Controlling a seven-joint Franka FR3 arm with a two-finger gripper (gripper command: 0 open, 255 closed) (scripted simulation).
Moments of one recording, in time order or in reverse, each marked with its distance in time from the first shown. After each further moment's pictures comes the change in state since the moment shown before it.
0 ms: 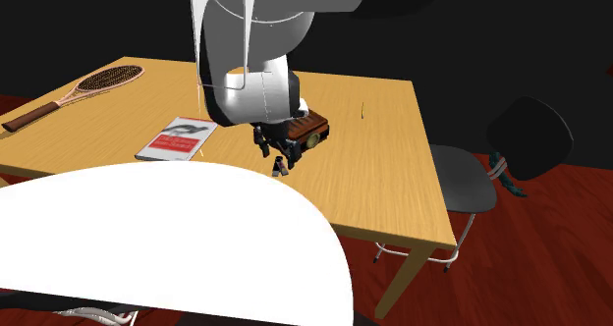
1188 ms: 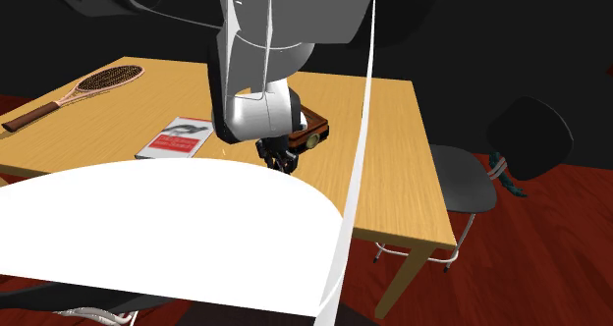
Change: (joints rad) arm 0.037 0.107 -0.041 0.026 -0.058 0.078 0.043
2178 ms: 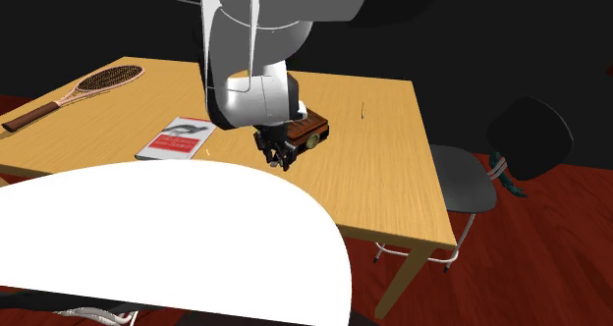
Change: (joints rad) arm -0.024 -0.079 0.033 -0.012 0.043 -0.067 -0.028
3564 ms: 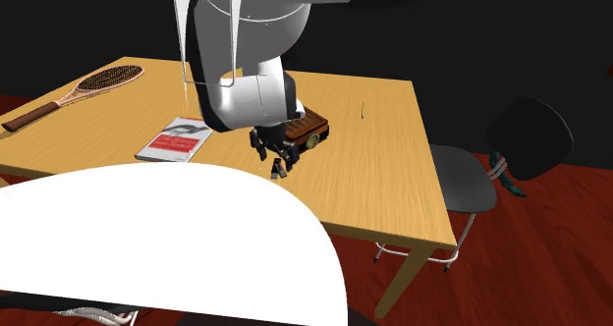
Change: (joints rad) arm -0.004 -0.052 0.011 -0.056 -0.015 0.012 -0.021
